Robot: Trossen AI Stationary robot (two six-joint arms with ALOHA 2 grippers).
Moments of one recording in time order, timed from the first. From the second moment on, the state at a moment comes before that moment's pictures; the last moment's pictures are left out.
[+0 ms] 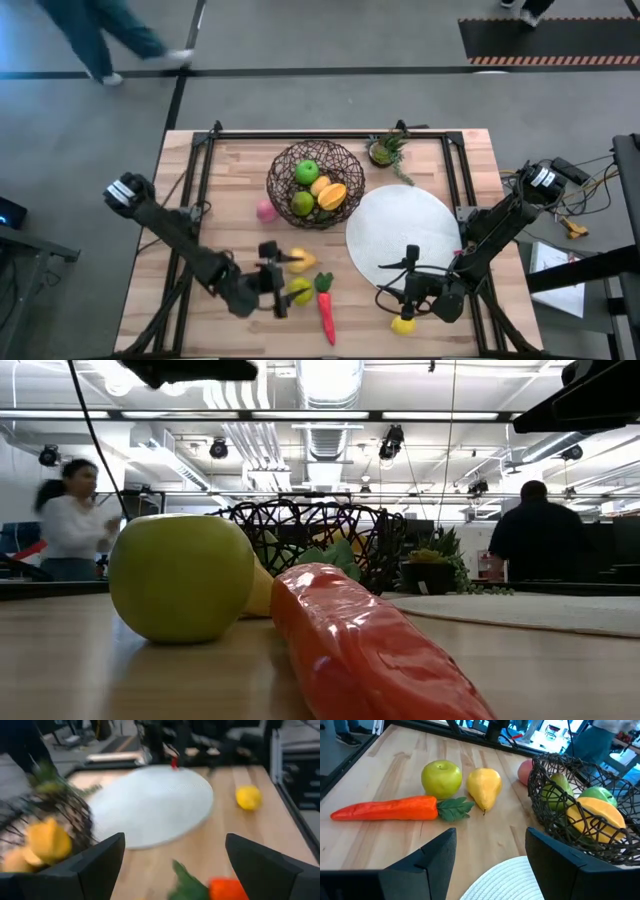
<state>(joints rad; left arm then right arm) -0.69 1.53 0.93 0.12 -0.87 -0.32 0.88 1.47 0.63 0.19 0.96 0.30</state>
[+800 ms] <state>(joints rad) -0.69 1.65 0.93 0.11 -0.99 -0.40 0.90 1.47 0.70 0.06 0.54 0.51</state>
